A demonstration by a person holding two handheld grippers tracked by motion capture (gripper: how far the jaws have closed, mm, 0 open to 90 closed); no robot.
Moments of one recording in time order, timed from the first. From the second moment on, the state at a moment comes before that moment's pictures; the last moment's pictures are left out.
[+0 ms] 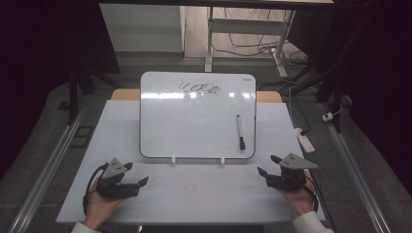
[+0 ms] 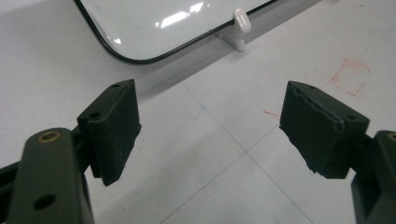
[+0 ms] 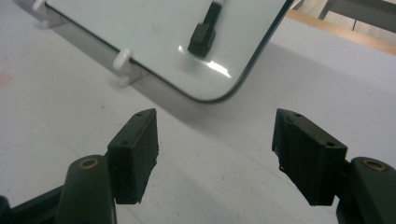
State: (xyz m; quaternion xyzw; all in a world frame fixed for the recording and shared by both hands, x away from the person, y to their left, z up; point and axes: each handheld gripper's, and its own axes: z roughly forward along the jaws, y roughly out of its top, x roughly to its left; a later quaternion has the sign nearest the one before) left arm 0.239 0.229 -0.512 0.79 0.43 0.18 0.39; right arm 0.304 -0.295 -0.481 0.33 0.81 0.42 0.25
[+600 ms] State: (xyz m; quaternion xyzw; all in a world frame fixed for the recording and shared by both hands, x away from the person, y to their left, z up) left arm 0.242 0.224 -0.514 0.80 0.41 0.17 0.39; right arm 0.357 -0.231 -0.427 0.35 0.80 0.41 0.27
